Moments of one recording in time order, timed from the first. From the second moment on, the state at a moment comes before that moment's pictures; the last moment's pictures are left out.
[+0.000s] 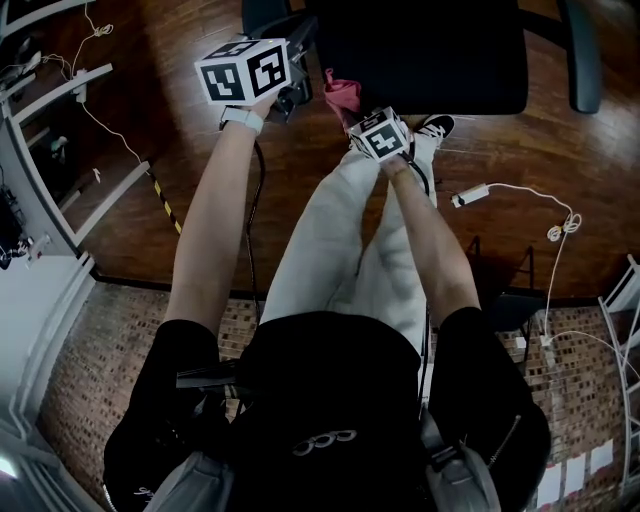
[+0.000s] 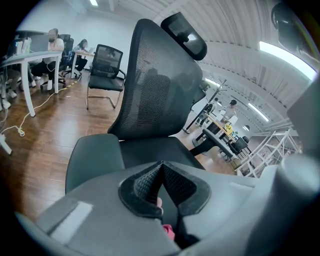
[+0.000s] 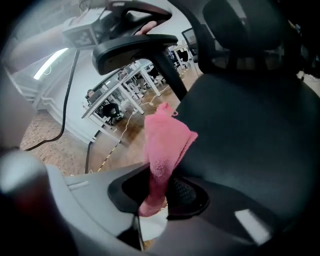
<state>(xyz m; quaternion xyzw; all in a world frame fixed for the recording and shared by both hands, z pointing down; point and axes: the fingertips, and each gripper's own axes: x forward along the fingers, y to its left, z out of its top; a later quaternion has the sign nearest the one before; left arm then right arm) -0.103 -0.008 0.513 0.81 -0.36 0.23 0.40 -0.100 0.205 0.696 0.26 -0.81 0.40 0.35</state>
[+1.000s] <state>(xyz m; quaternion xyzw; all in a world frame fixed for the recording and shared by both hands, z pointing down) -0.110 -0.014 0.512 0.81 -0.39 0.25 0.36 0.368 0.224 0.707 0.62 -0.52 0.41 0.42</state>
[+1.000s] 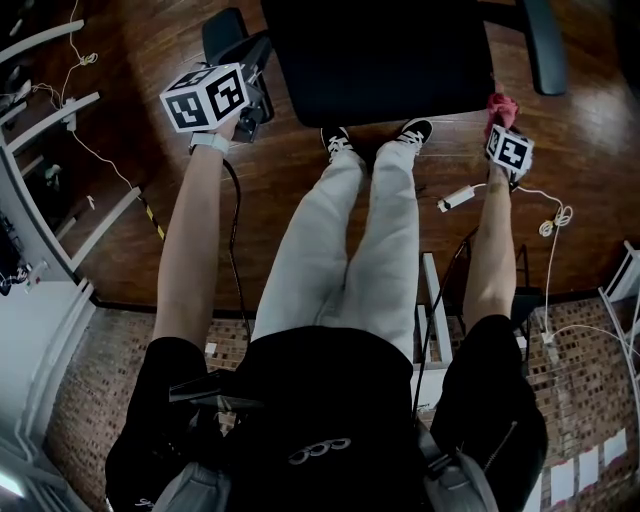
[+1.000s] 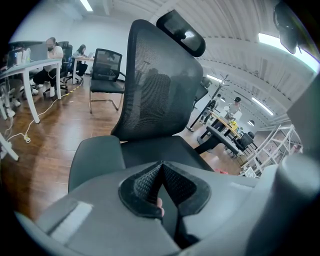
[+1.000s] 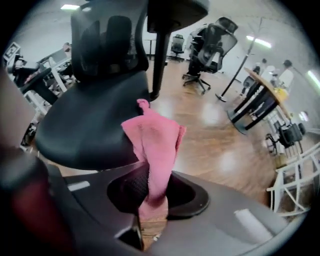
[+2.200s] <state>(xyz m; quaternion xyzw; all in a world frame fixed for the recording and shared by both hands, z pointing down) -0.107 -0.015 0.507 0.83 -0.38 0.23 0.34 -0.129 0.229 0.688 0.27 -0.81 0.37 0.37</state>
